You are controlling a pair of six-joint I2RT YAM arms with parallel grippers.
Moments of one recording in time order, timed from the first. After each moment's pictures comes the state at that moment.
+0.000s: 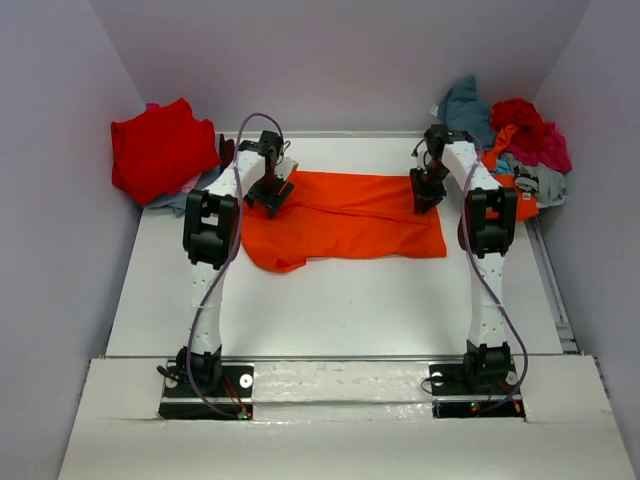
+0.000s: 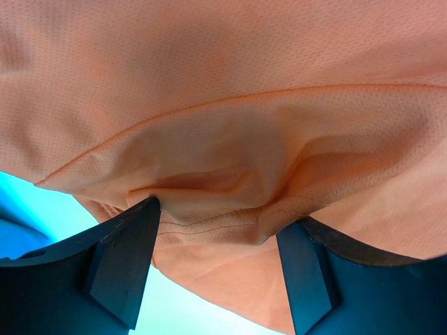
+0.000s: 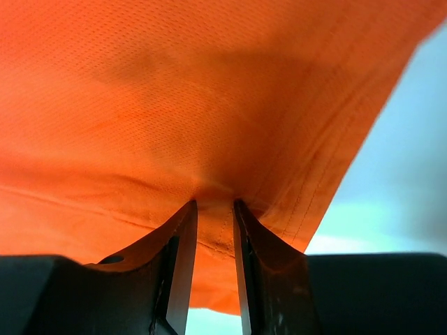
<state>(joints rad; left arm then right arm) -0.27 2.36 2.02 -1.01 -0.08 0.28 0.08 2.48 2.26 -1.22 -0.14 -0.02</state>
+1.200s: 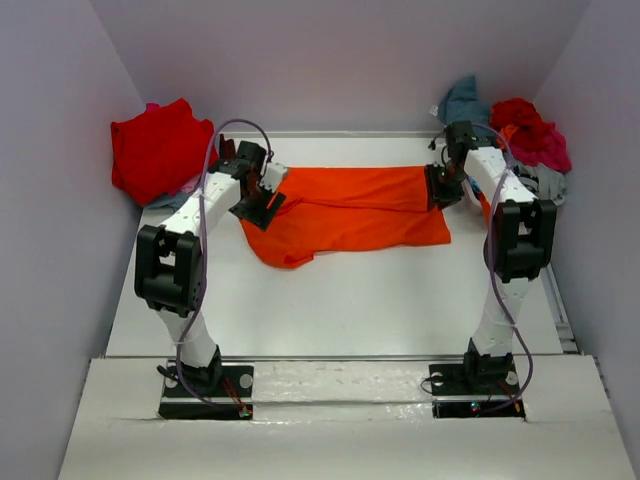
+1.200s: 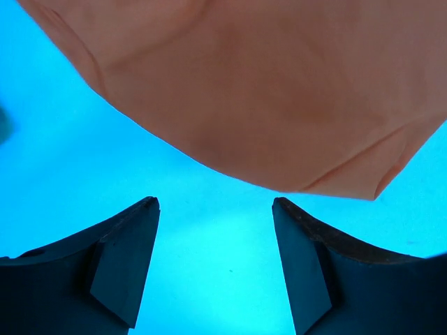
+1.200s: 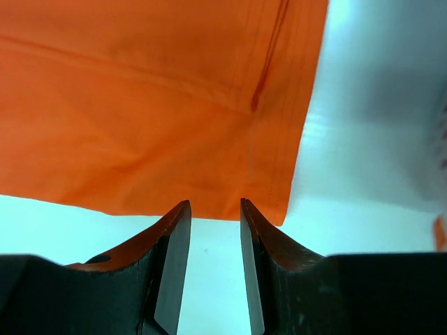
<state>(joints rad) -0.28 1.80 1.49 -0.87 0.00 0.28 0.05 2.05 1.83 -1.01 -0.13 -0.04</state>
